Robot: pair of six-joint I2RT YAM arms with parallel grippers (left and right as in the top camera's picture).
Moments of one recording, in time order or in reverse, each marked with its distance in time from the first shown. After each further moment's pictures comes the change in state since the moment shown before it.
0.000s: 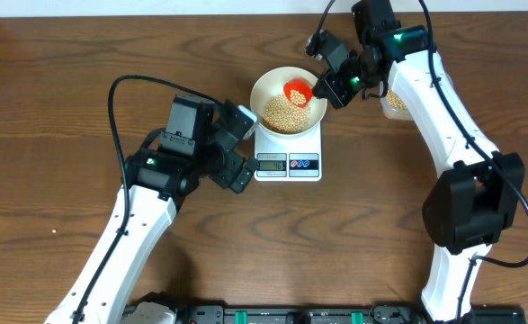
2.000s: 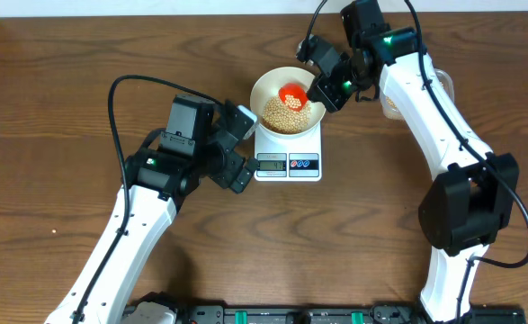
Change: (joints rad) left arm 0.000 0.000 0.000 0.000 0.000 0.000; right arm 0.037 0.000 0.000 -0.006 0.035 -0.027
